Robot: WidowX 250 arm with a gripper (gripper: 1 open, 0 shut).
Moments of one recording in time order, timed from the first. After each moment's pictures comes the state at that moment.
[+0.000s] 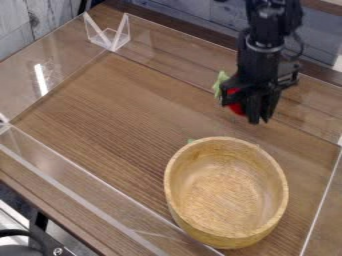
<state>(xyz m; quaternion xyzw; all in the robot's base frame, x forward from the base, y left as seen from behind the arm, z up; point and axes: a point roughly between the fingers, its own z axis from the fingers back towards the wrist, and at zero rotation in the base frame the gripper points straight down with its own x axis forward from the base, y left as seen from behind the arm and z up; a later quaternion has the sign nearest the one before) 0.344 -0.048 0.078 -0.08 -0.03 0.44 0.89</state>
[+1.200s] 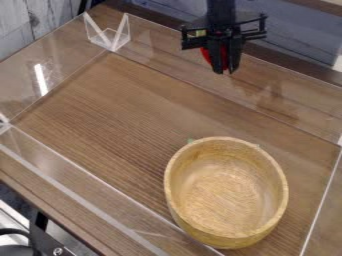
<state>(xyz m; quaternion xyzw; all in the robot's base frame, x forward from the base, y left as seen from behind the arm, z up) 0.356 0.008 0.102 -0.09 -0.03 0.30 0.95</state>
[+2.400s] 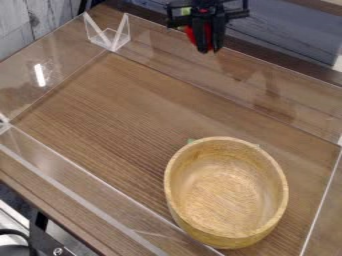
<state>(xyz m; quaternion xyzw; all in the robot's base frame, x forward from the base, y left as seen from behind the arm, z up) 0.366 0.032 0.119 -0.08 -0.02 0.32 0.95</state>
